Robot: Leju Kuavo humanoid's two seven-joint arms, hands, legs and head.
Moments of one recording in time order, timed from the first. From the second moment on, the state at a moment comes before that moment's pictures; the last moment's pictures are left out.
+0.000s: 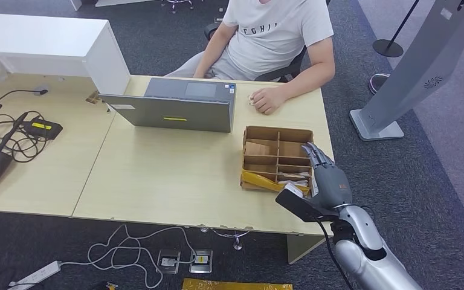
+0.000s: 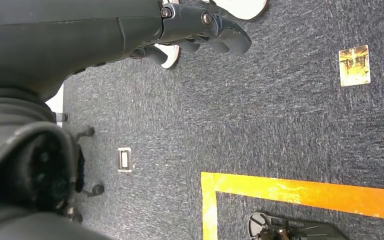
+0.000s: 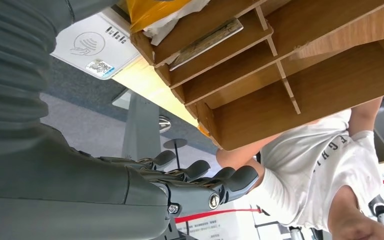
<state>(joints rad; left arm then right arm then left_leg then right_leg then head) -0.10 0.13 -0.07 -0.16 -0.04 0.15 0.15 -0.32 -0.41 0.54 -1.43 0.87 -0.25 0.17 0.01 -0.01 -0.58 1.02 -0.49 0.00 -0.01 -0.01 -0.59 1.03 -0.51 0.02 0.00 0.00</state>
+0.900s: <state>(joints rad) -0.10 0.13 -0.07 -0.16 -0.05 0.15 0.15 -0.39 -0.34 0.59 -1.29 0.99 -0.23 0.10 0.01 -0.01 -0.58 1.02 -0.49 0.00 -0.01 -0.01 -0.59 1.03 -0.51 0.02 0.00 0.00</state>
